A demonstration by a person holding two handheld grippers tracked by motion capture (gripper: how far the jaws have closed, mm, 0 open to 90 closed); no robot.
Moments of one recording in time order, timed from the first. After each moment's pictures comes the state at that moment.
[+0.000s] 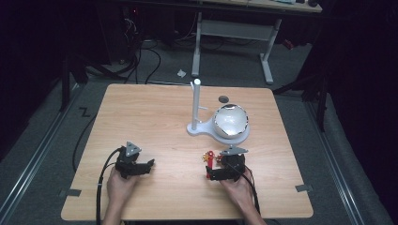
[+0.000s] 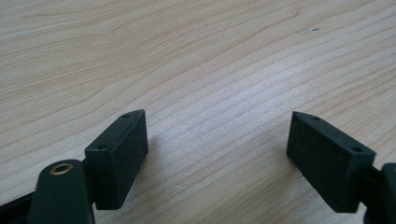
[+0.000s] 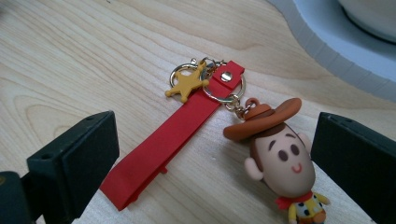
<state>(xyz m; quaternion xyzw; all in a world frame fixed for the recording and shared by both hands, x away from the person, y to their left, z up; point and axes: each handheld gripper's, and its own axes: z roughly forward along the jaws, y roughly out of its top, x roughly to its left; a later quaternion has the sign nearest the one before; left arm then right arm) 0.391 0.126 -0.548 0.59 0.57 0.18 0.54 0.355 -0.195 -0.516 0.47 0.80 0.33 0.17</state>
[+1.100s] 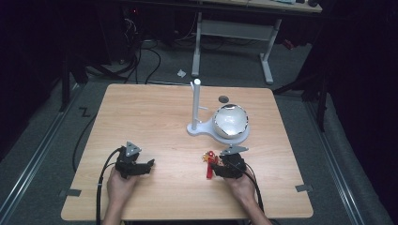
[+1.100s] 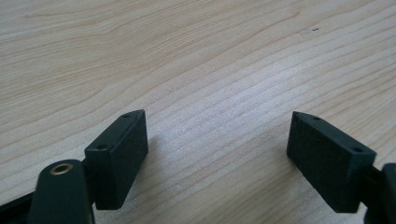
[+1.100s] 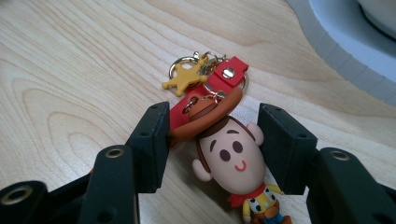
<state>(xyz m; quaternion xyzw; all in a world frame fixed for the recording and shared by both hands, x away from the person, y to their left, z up) 0.391 0.126 -0.548 0.59 0.57 0.18 0.54 0.363 -0.203 -0.521 0.44 0.82 0.33 0.15</state>
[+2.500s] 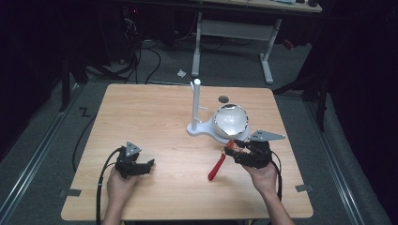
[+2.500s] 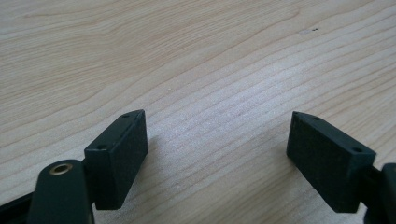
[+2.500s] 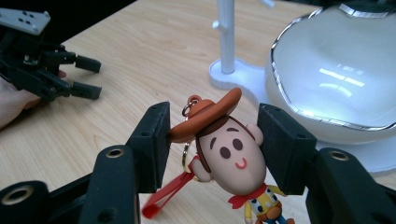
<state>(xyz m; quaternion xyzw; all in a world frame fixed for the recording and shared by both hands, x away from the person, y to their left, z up) 0.391 0.126 -0.548 0.59 0.57 0.18 0.54 0.350 -0.253 -0.426 0.42 0.77 0.45 0.15</state>
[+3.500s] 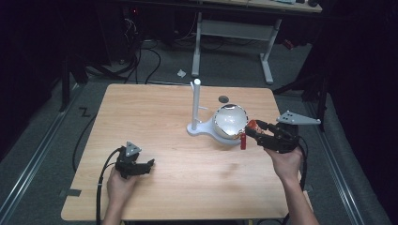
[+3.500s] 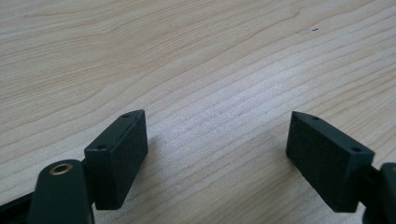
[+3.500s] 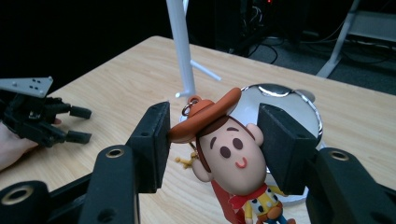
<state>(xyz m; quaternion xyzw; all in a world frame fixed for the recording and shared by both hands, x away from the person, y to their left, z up) 0.391 0.126 -0.547 0.59 0.57 0.18 0.54 0.354 -0.300 -0.358 0.42 0.74 0.49 0.19</state>
